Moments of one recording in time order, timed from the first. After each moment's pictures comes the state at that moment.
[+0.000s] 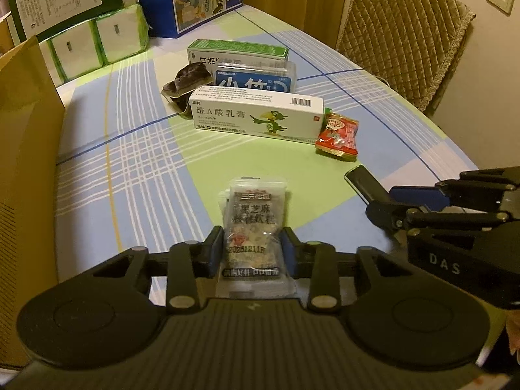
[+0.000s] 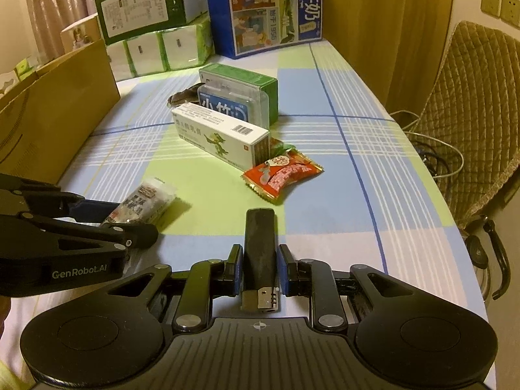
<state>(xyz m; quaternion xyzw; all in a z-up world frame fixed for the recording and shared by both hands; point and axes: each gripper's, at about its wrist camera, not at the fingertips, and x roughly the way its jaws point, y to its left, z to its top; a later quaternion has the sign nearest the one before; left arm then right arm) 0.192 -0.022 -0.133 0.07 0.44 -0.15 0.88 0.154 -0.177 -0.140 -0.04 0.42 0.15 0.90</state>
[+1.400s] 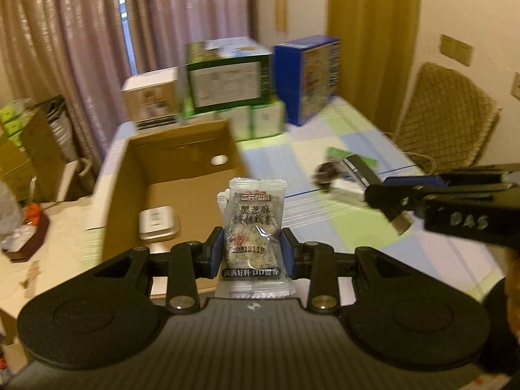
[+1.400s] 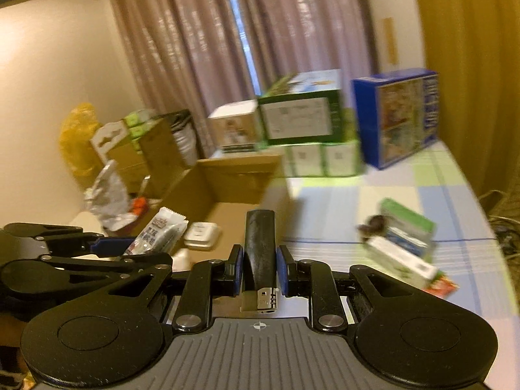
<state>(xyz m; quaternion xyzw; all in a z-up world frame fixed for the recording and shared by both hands) 0.080 0.148 0.064 0.04 0.36 -0.03 0.93 0.089 -0.032 0.040 0.02 0.32 0.33 0.89</state>
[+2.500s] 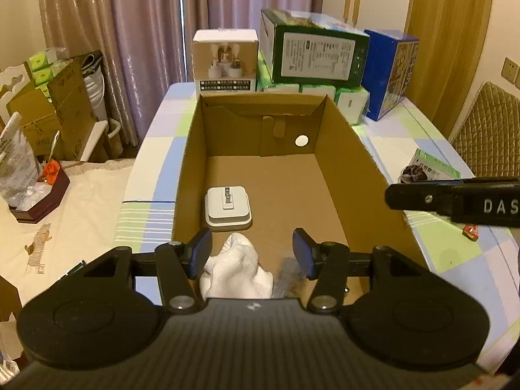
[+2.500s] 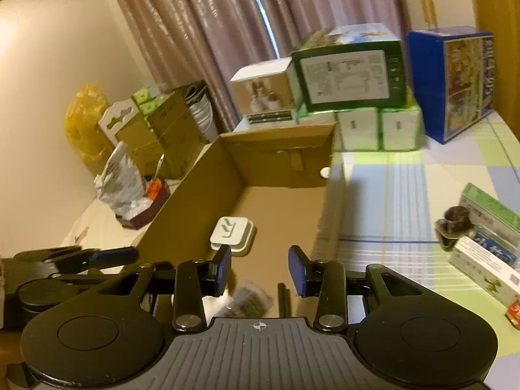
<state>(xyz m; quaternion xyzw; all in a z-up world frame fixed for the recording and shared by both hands) 0.130 0.258 0.009 -0.02 0.38 0.03 0.92 0.159 0.059 -0.013 0.05 0.38 0.34 0.86</state>
